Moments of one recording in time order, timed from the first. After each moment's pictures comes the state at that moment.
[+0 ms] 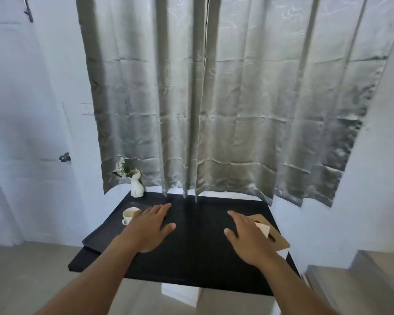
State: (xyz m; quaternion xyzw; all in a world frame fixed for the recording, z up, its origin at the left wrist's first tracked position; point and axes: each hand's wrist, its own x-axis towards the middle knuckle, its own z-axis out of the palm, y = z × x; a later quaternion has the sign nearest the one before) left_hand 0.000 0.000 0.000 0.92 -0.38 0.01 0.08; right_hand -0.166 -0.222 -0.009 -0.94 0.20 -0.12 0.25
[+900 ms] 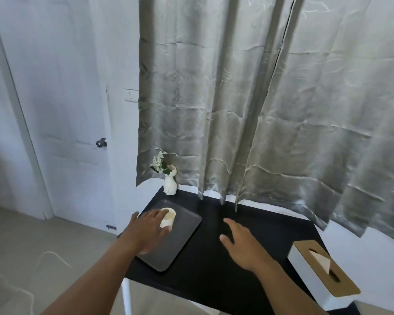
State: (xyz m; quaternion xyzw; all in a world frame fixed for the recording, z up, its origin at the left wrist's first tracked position) left_hand 0.172 0.117 -0.046 0.95 -0.30 -0.01 0.09; right_hand 0.035 -0.125 -0.032 -0.95 0.14 -0.01 0.27
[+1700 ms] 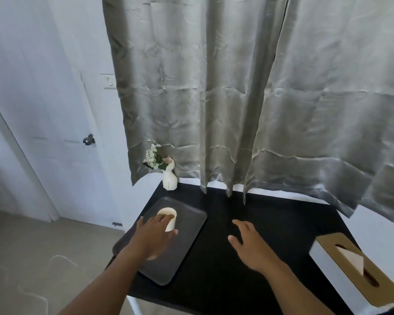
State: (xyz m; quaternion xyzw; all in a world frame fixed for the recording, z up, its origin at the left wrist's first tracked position) left_hand 0.267 0.052 -0.109 0.95 -0.29 -0.06 0.10; right_hand 0.122 -0.188 -0.091 -0.92 0.19 0.03 0.33
